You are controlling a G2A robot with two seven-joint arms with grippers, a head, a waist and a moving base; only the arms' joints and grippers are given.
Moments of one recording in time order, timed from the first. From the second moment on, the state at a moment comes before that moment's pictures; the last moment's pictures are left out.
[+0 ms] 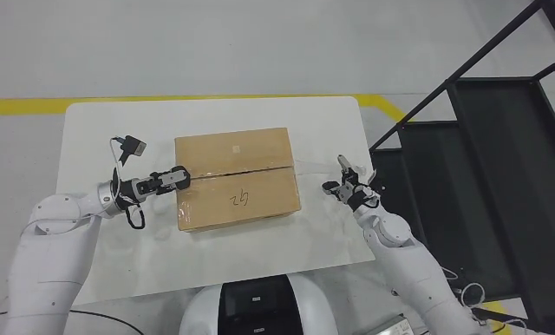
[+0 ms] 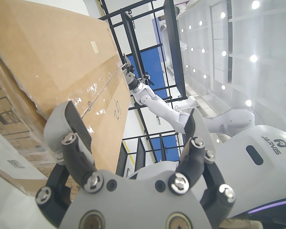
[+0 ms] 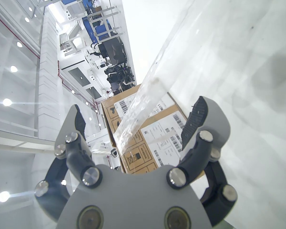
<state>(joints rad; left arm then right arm) 1.16 -1.04 -1.41 -1.30 -0.36 -0.50 -1.25 -1.40 -1.17 1.26 -1.22 0.66 -0.21 0.28</state>
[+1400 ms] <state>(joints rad) 1.16 -1.04 -1.41 -1.30 -0.36 -0.50 -1.25 -1.47 -1.21 1.28 -1.64 0.59 -0.25 0.30</state>
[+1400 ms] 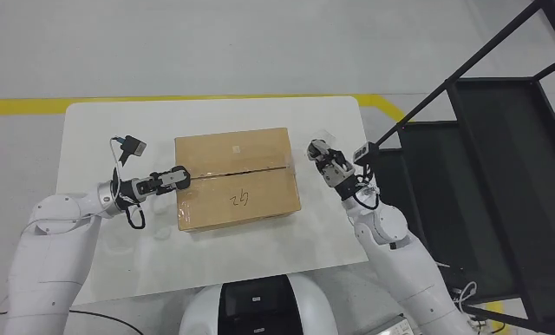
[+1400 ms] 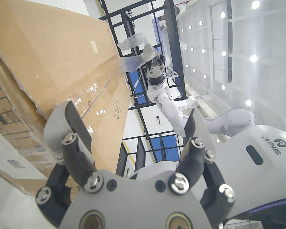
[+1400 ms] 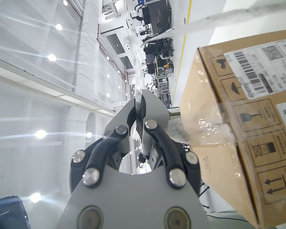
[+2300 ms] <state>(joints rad) 1.16 -1.04 -1.41 -1.30 -0.36 -0.50 -1.25 -1.33 -1.26 1.00 -1.55 0.19 -0.16 0.21</state>
